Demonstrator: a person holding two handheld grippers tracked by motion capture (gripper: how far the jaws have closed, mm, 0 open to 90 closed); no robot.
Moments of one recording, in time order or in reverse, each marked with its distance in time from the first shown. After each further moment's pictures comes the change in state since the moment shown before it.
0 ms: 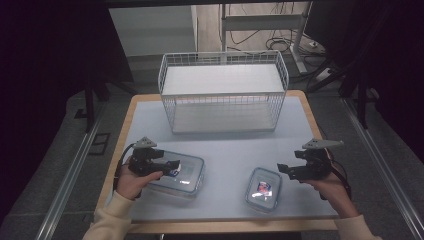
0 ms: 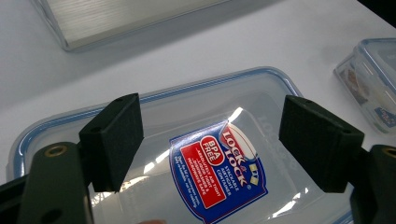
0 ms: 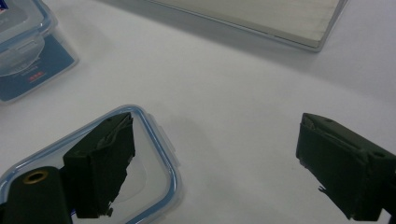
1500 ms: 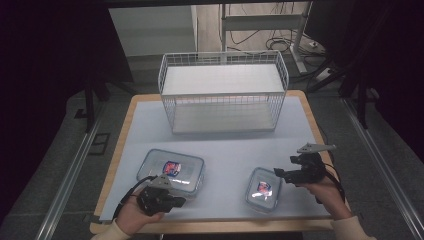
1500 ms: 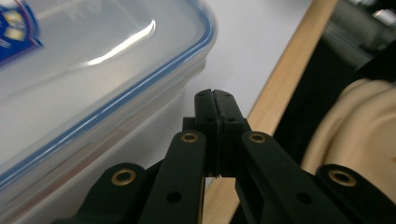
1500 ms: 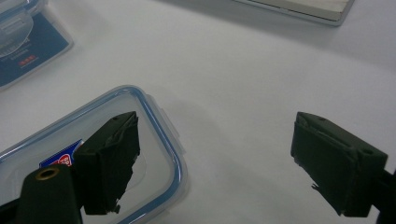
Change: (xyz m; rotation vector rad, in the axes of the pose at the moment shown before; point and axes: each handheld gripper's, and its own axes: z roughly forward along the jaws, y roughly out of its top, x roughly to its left) left arm -0.064 -0.060 0.003 0.267 -0.214 0.244; right arm 0.003 -0.014 0.016 0.040 0.007 0.014
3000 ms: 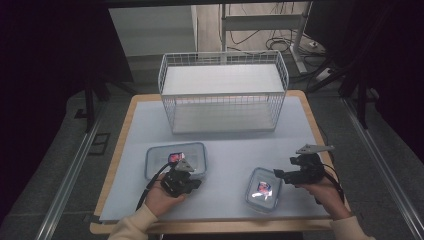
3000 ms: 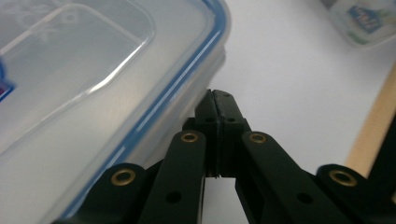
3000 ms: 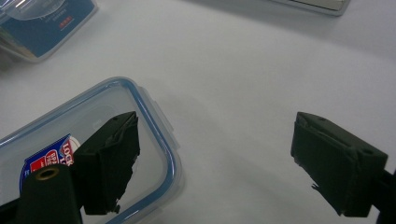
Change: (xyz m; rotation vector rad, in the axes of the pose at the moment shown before) left arm 0.016 0.043 0.040 -0.051 0.102 -0.057; right arm -0.001 -0.004 0.005 0.017 -0.008 0.006
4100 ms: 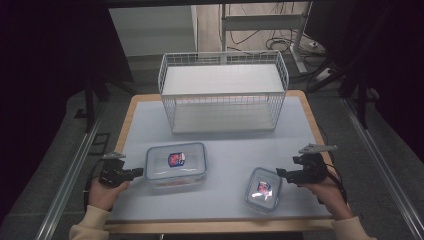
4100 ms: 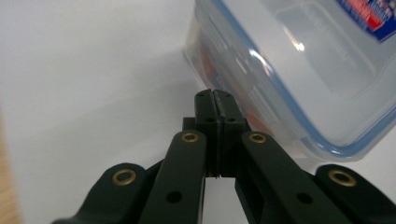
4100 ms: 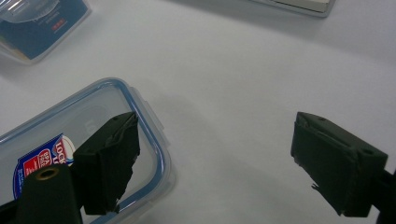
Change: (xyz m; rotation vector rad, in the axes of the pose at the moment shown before) left arm 0.117 -0.084 -0.083 -0.104 0.172 -0.388; right arm -0.004 0.000 -0.006 -0.007 -0.025 0.006
